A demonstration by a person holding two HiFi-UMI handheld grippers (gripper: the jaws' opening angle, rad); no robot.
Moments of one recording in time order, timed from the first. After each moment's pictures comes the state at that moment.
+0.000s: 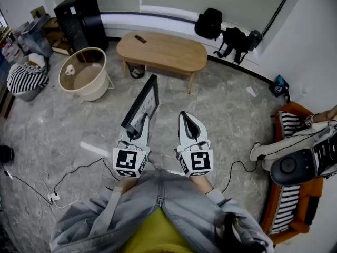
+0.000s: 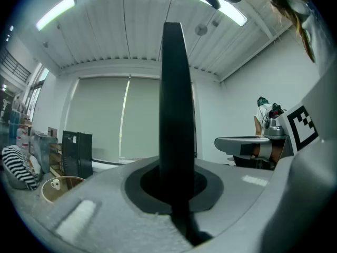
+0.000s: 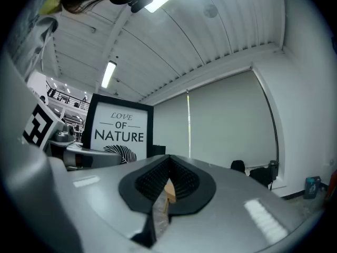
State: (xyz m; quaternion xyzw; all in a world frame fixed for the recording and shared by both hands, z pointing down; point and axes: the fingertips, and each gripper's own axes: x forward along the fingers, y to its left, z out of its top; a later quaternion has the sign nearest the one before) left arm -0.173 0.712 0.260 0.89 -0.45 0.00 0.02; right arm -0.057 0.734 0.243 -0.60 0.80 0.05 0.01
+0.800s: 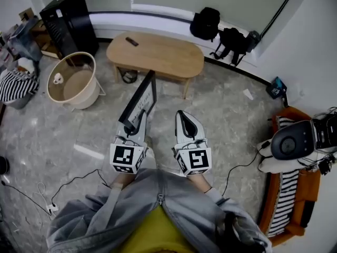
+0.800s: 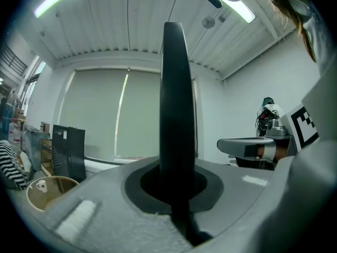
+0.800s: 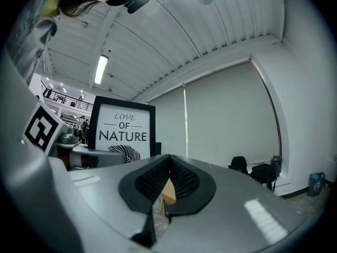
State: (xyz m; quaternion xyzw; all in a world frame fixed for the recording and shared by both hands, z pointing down) left arm -0.143 0.557 0.285 0.90 -0.44 0.00 0.03; right arm -0.032 0.589 0.271 -0.60 0.80 0.02 0.01
